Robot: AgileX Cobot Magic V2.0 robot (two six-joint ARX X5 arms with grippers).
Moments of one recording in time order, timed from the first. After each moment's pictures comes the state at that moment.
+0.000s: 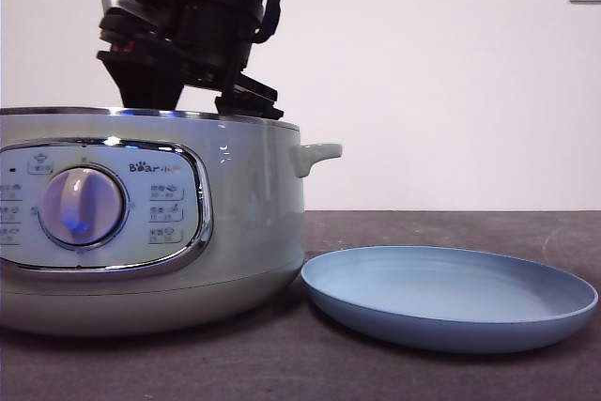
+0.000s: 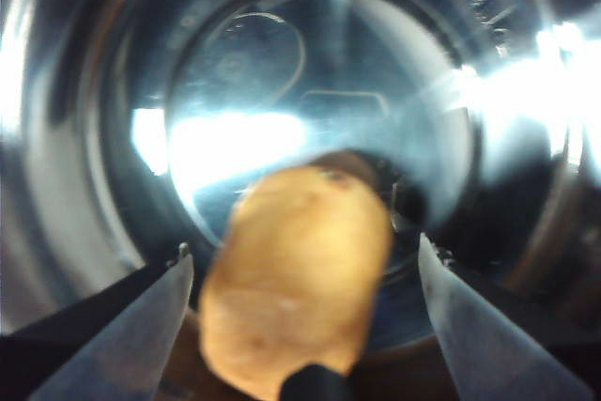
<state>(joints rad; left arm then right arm) -0.50 0.80 1.62 -1.07 -0.49 0.18 0.88 2.26 2.18 -1.26 -0.13 -0.18</state>
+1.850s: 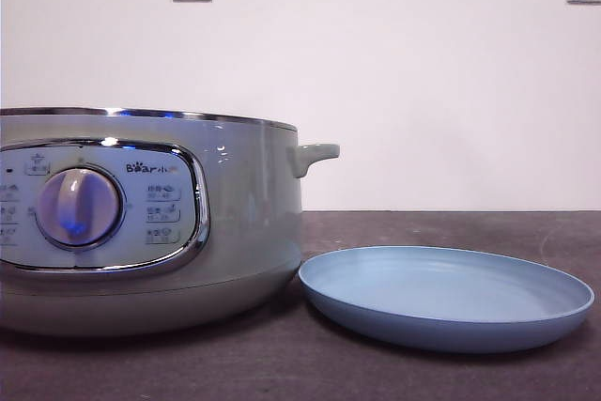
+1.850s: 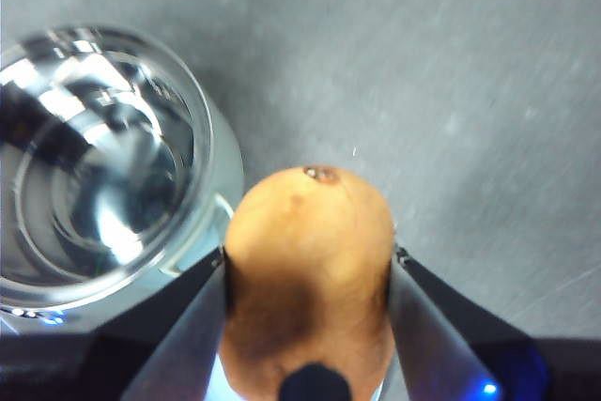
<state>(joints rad) -0.50 1.09 1.62 -0.89 -0.07 0.17 0.46 1.64 2.02 -1.27 -0.12 -0.15</state>
